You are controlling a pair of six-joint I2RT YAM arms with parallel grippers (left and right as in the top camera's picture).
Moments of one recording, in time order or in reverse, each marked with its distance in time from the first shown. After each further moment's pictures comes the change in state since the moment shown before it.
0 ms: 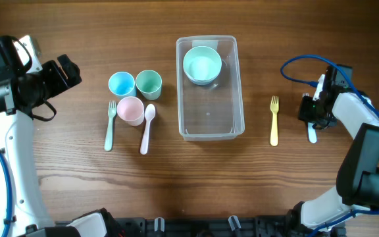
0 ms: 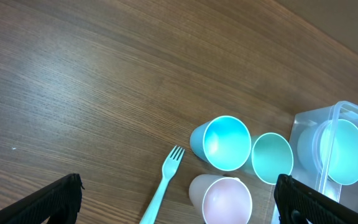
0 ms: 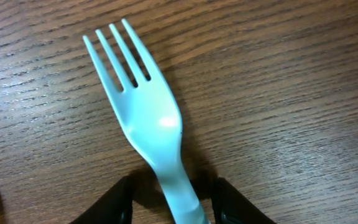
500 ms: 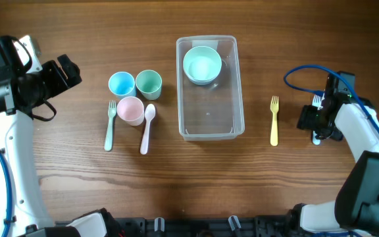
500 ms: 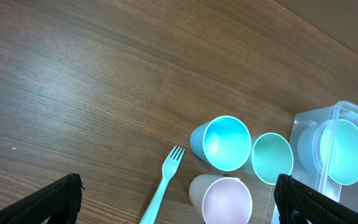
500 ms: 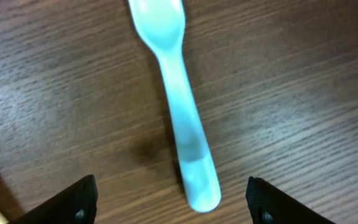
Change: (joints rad) left arm 0.000 0.000 0.000 0.000 0.000 0.000; right arm 0.008 -0.175 -0.067 -0.140 0.107 0.059
